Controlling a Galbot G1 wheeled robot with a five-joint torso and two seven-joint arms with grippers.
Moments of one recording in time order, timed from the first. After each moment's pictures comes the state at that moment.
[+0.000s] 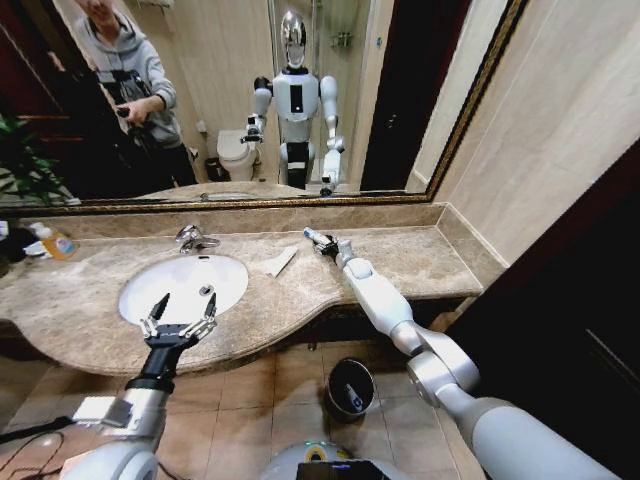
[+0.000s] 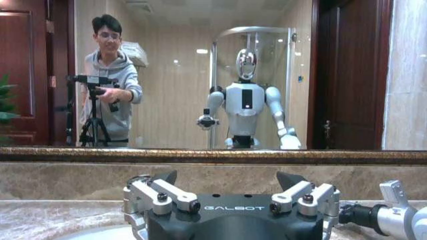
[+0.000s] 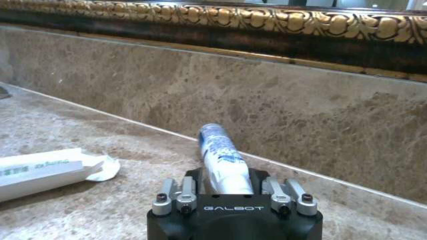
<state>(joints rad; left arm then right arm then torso) 1.84 -1.36 -0.82 -2.47 -0.37 0.04 0.05 -0.27 1.49 0.05 0.72 0.20 -0.01 -0.17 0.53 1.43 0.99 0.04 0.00</state>
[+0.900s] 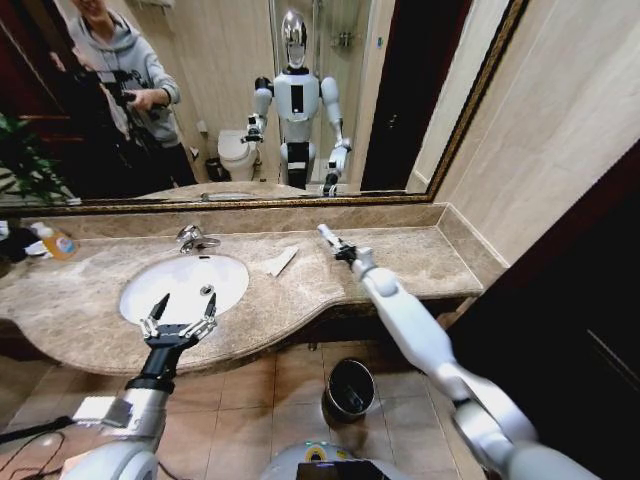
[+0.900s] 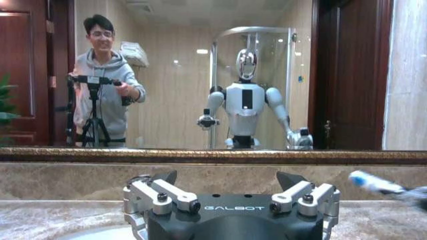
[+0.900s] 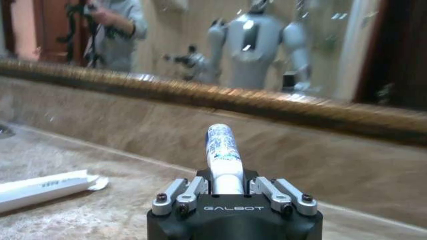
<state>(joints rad) 1.84 -1.36 -0.82 -2.47 -0.37 0.04 0.05 -0.69 1.13 0.16 1.52 0.38 -0.21 -0.04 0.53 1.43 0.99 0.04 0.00</state>
